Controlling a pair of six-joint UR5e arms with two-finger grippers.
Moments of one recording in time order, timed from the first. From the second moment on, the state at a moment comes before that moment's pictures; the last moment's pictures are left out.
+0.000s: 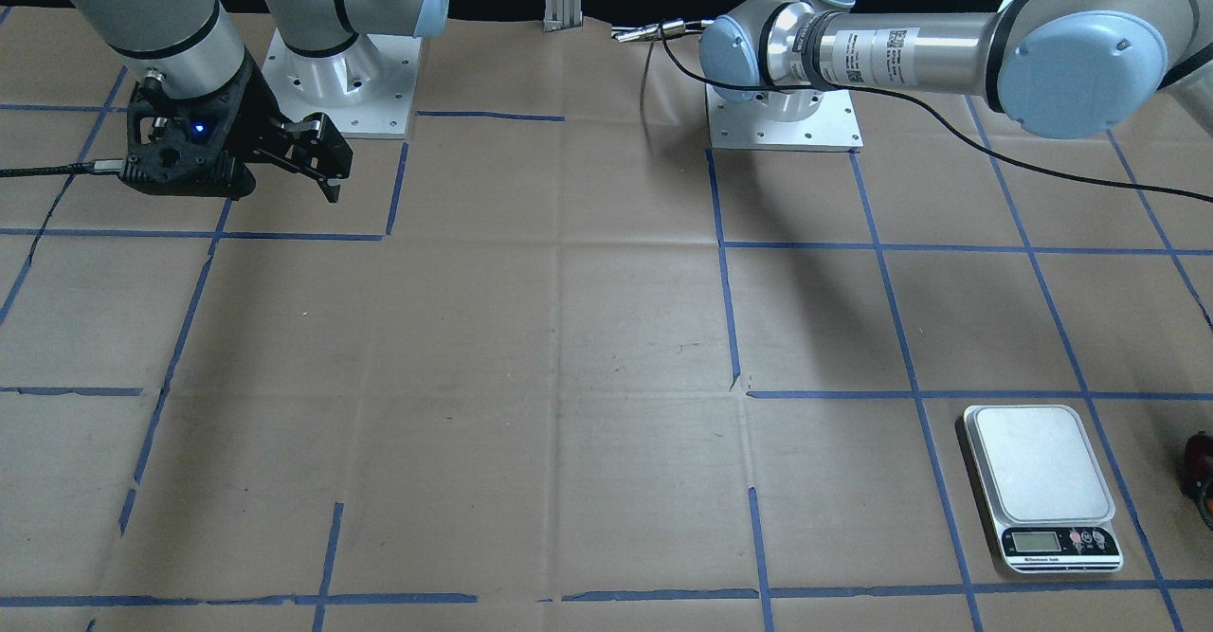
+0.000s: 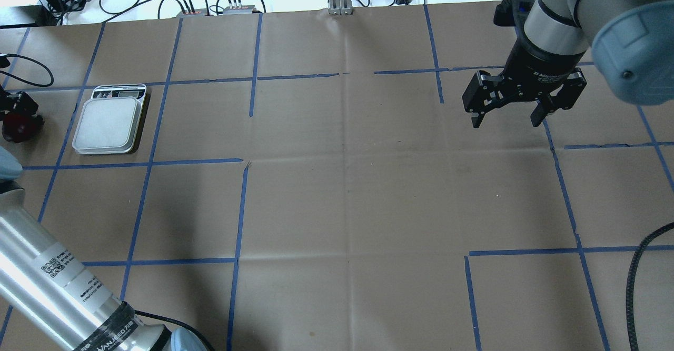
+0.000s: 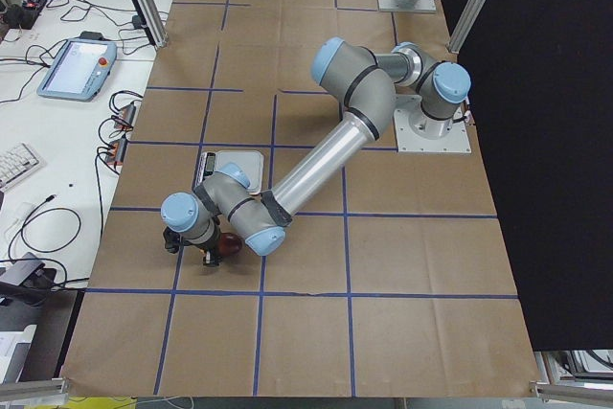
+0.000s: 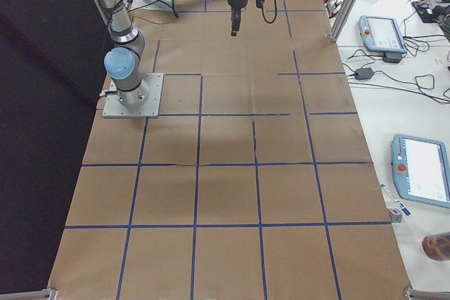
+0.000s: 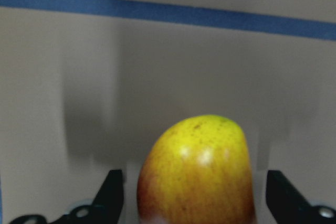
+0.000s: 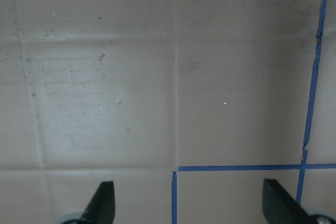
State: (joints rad) left arm -0.82 -2.58 -0.82 -1.42 1.63 0.66; right arm 1.53 -1.60 1.68 -1.57 -1.56 -0.02
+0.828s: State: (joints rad) left arm -1.00 -2.36 -1.07 -1.45 1.66 0.55; right arm 1.53 -1.60 1.68 -1.57 -1.56 -0.02
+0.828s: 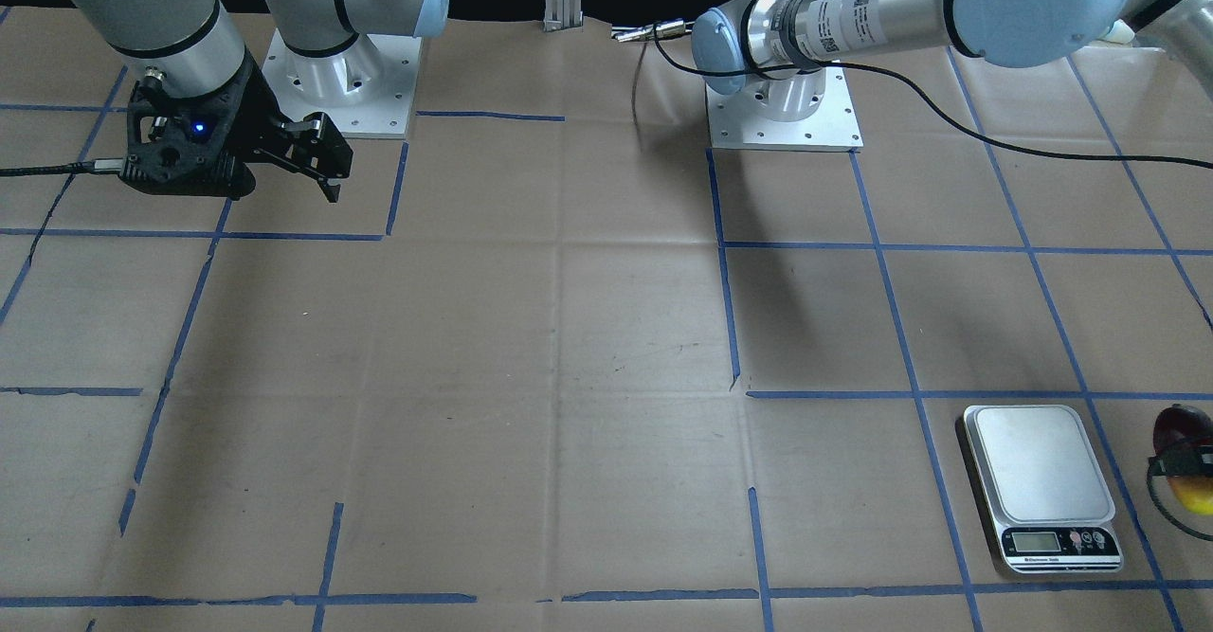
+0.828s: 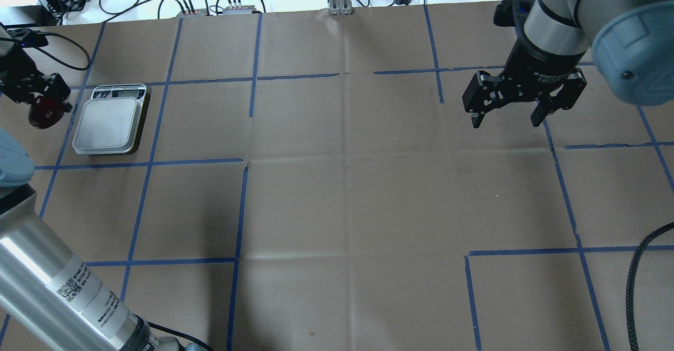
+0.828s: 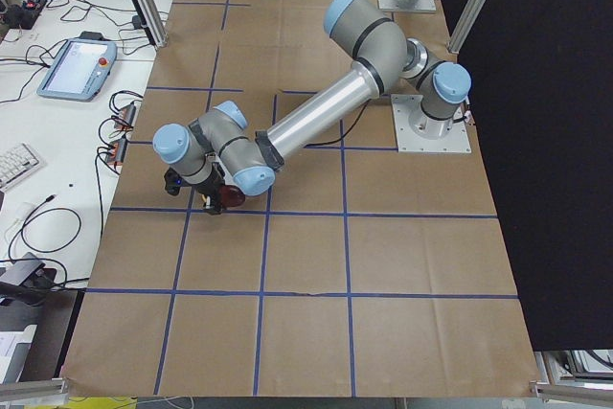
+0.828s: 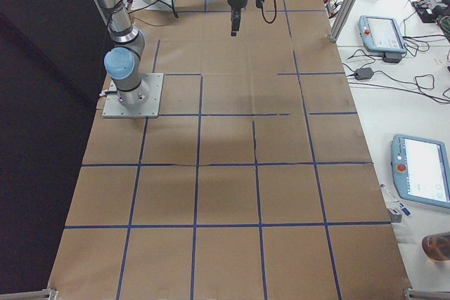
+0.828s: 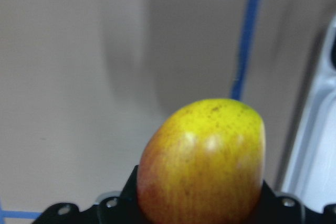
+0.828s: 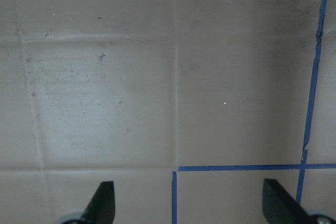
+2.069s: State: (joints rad) left arm -1.11 -2.19 -1.25 -1.32 1.65 0.47; right arm 1.53 -1.60 1.68 -1.57 -1.56 -0.02
